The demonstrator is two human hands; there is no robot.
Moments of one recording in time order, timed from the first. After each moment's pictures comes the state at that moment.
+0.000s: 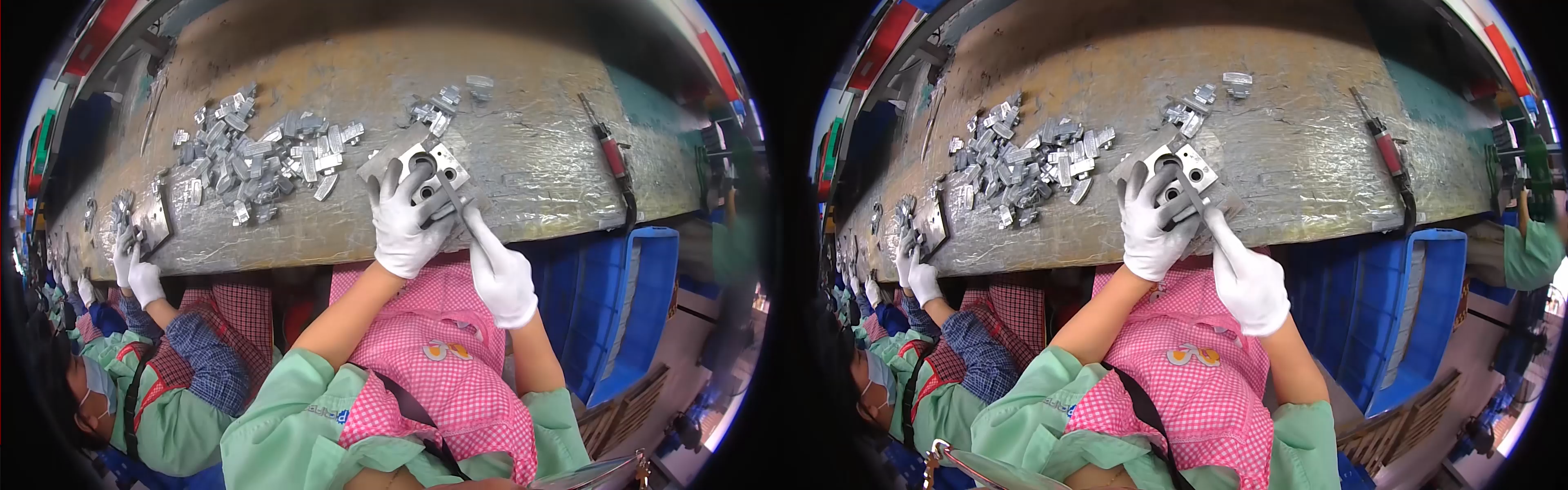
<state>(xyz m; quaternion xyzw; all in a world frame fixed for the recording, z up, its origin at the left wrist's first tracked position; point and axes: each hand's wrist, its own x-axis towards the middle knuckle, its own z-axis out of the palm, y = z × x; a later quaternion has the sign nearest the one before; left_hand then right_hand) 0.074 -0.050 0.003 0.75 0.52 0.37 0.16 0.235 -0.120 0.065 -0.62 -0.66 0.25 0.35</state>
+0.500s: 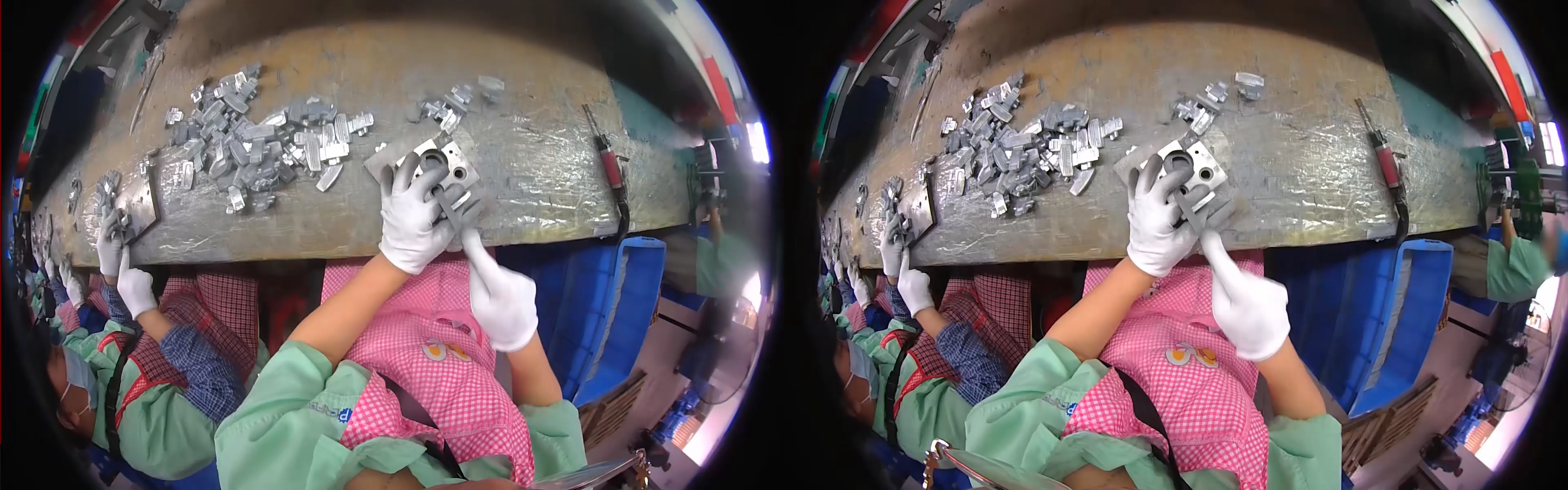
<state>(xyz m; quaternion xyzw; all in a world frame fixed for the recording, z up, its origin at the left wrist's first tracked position) 0.077 -0.045 -0.003 0.75 0.49 0.42 0.13 0.225 -0.137 0.083 -0.64 -0.72 0.16 0.22</state>
